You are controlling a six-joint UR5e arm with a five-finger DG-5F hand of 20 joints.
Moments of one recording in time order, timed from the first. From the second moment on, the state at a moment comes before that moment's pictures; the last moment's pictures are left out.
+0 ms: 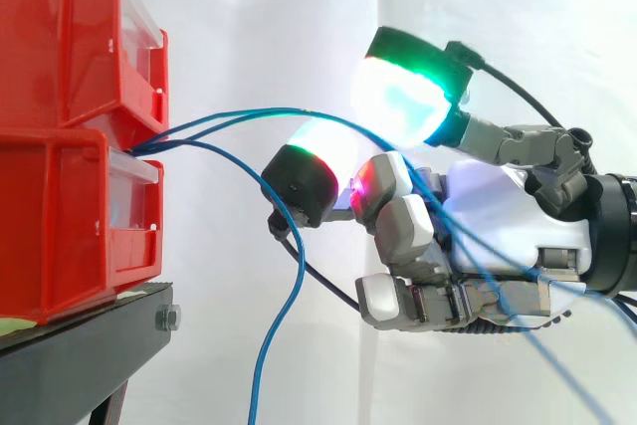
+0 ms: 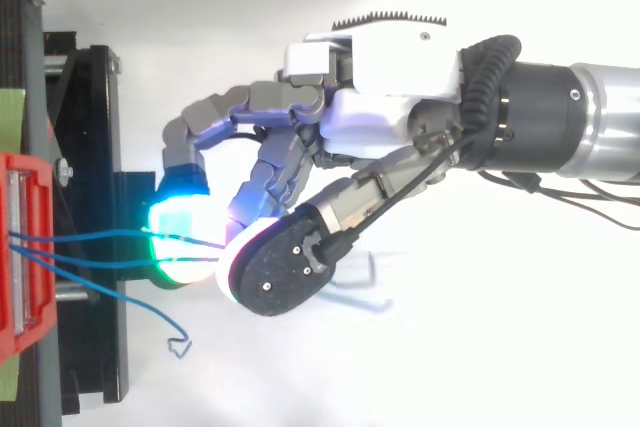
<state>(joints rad) 0.09 -2.29 -1.26 -2.66 -1.47 0.29</state>
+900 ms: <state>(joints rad) 0.10 -2.29 -1.26 -2.66 -1.47 0.28</state>
